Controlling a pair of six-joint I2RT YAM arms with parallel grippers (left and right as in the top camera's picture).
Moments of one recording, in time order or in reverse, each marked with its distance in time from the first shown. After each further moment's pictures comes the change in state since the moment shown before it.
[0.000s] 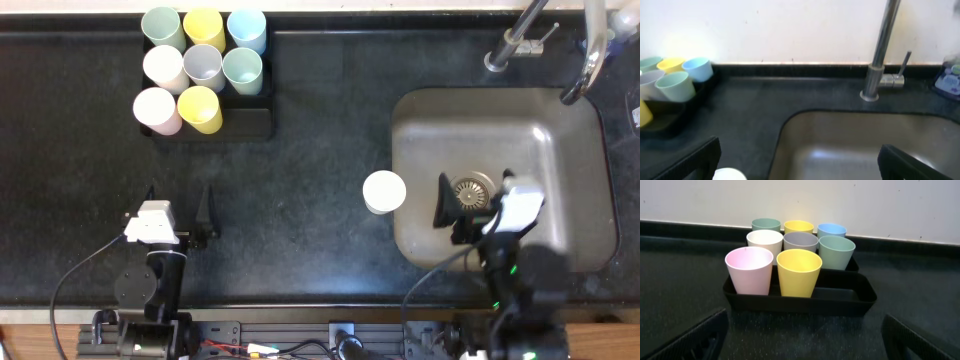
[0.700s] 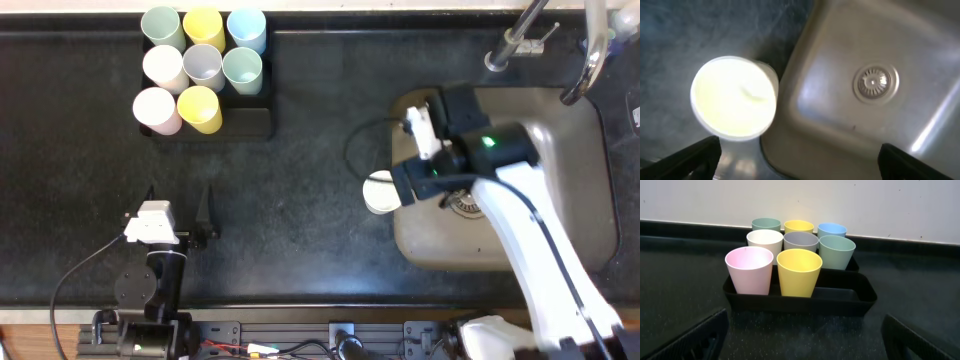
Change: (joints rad) left arm 0.000 -0.002 0.000 0.000 0.000 0.000; right arm 0.246 1.065 0.750 -0.803 0.083 -0.195
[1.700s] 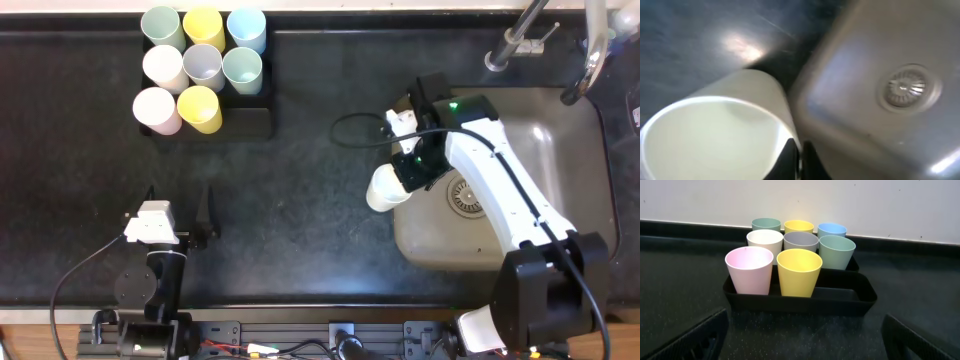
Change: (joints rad) left arm 0.000 0.000 0.000 0.000 0.000 0.000; right arm -0.023 0.248 0.008 0.052 -0.106 -0.121
